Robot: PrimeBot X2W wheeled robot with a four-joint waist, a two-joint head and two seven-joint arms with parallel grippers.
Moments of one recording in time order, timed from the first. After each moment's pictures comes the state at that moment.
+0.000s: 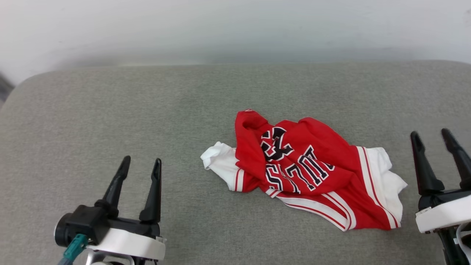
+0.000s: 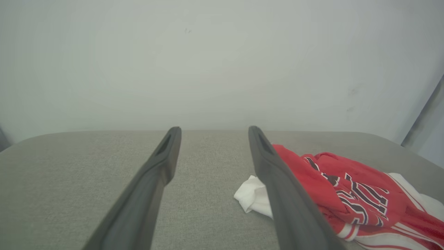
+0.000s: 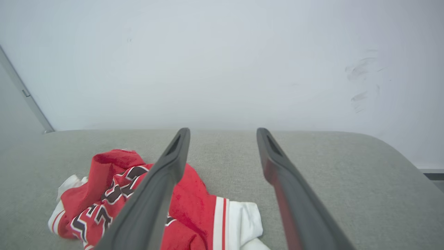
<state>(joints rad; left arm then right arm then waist) -0.01 0.13 -0.06 -0.05 -0.25 -0.13 -0.26 -0.07 -0.28 -0.05 -0.10 0.39 0.13 -0.01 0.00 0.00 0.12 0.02</state>
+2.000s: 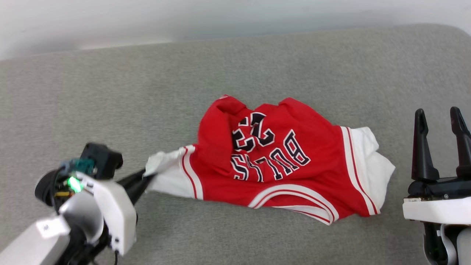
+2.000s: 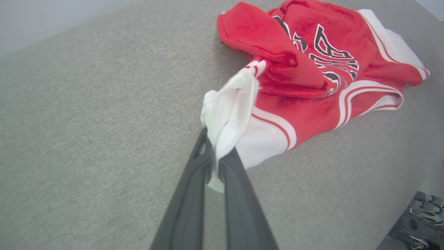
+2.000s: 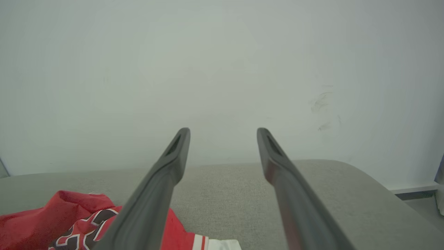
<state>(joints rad) -0.35 0.77 -0.55 -0.13 -0.79 -0.01 0.36 -0.12 -0.12 -0.08 -0.12 0.24 0.13 -0.26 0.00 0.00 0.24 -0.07</state>
